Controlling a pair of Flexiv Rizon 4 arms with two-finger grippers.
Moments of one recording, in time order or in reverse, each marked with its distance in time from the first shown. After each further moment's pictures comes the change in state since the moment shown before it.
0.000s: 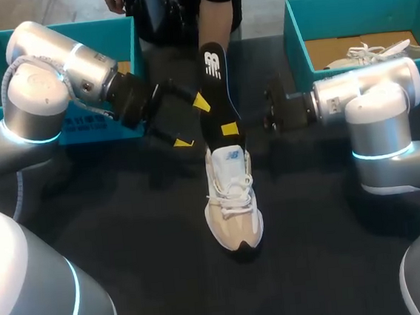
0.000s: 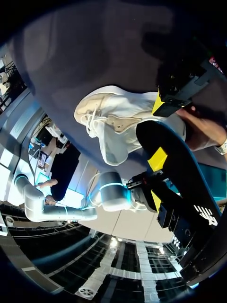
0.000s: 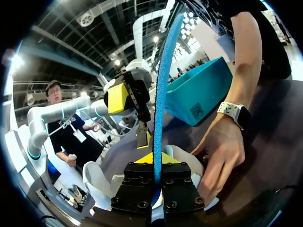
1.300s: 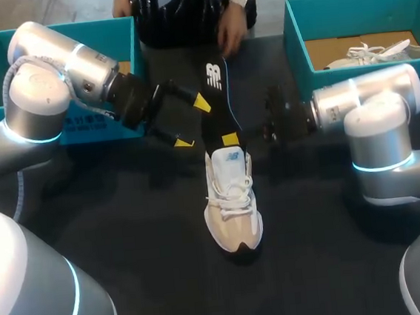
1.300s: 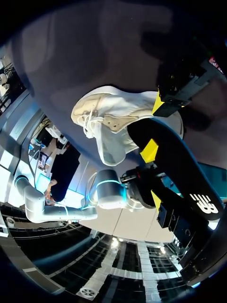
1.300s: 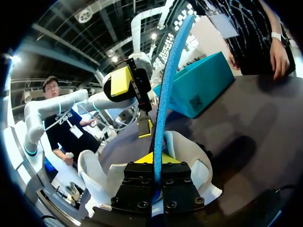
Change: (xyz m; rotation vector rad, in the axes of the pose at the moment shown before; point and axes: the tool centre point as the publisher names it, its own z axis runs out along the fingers) left arm 0.002 0.003 0.001 0.003 0.001 0.010; right arm 0.003 -0.022 0.003 0.029 -0.033 -0.006
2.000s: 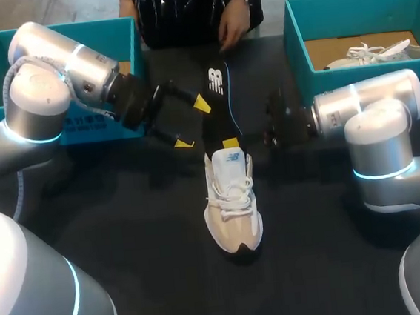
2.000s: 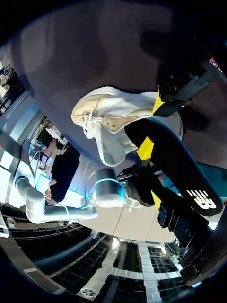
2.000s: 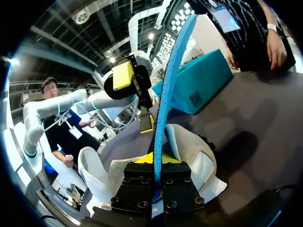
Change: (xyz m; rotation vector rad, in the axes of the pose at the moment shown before) left arm 0.001 0.001 0.000 0.003 0.001 0.005; right arm 0.005 -0.010 0.001 0.004 -0.012 0.022
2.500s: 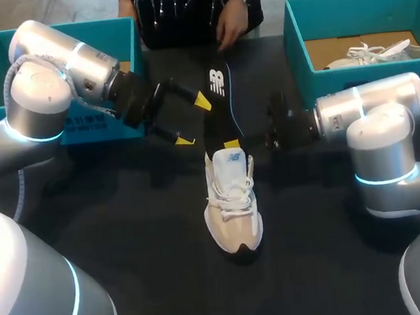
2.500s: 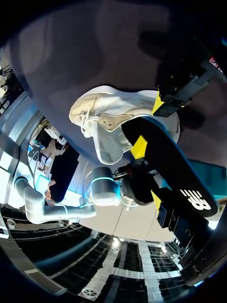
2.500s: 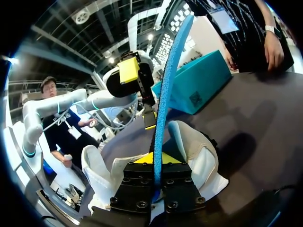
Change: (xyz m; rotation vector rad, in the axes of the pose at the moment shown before) left arm -0.003 0.004 0.000 -0.008 -0.002 0.010; right arm 0.004 -0.002 -0.003 -0.012 -0.015 -0.009
